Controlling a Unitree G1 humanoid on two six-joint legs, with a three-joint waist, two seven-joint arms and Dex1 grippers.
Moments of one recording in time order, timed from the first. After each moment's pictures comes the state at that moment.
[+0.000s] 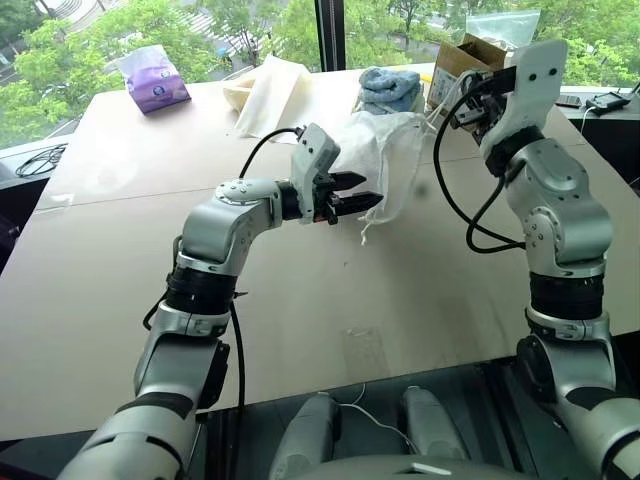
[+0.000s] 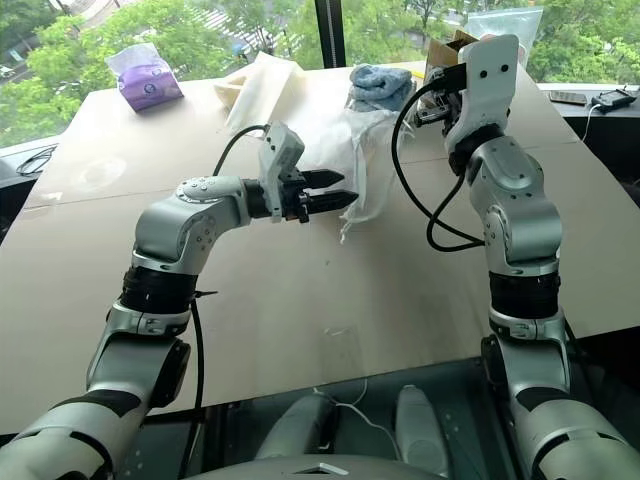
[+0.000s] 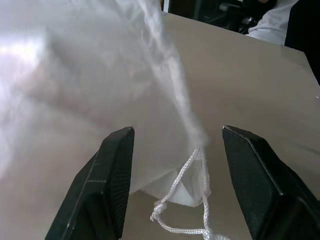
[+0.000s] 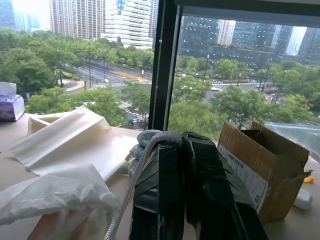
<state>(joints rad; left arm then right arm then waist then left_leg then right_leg) -0.75 0.46 -0.08 0.03 -0.42 0.74 -0.88 -0.82 -0.29 -0.08 -0.14 0.22 0.57 0.16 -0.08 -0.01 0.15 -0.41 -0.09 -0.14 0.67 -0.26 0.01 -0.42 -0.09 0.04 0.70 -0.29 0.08</state>
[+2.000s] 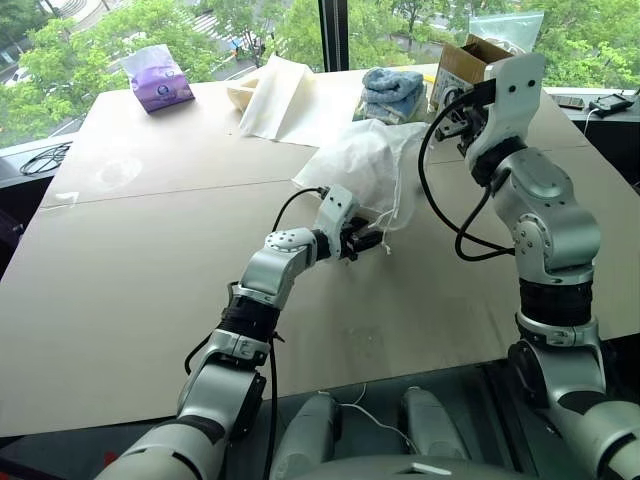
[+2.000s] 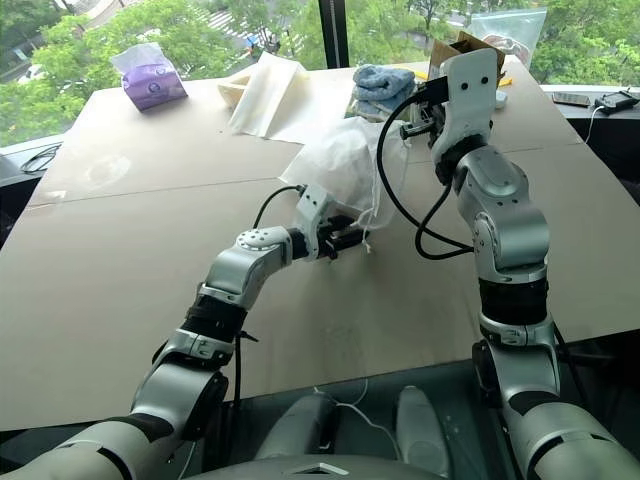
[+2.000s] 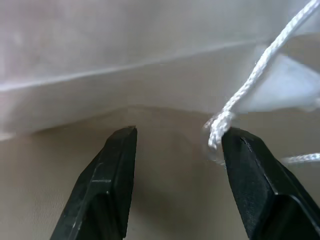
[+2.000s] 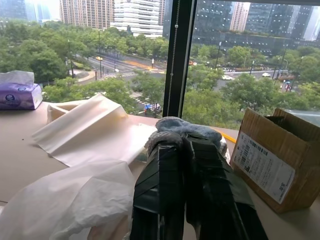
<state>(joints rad) -0.68 0.21 -0.16 0.31 -0.20 0.56 -0.64 -0.78 -0.25 -0.06 -0.18 0.21 0.63 0.17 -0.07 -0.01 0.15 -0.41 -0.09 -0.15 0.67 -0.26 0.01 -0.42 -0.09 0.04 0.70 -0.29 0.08</state>
